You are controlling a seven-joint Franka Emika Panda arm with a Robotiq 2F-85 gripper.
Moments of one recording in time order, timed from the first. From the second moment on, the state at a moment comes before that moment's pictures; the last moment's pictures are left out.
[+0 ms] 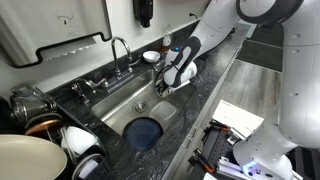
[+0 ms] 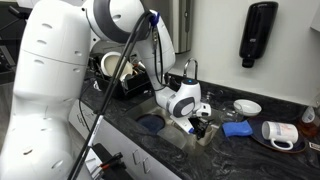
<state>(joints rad) -0.15 0.48 -0.05 -2.31 0.01 2.96 0.06</state>
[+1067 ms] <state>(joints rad) -0.12 0.48 -0.10 -2.28 -0.02 2.90 0.03</state>
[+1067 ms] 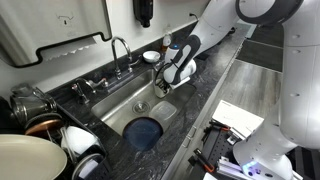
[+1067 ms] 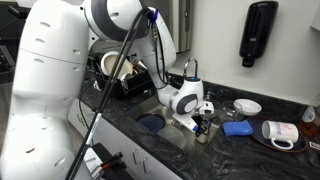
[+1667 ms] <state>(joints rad) 0.10 0.31 -0.32 -2.33 -0.27 2.87 0.19</state>
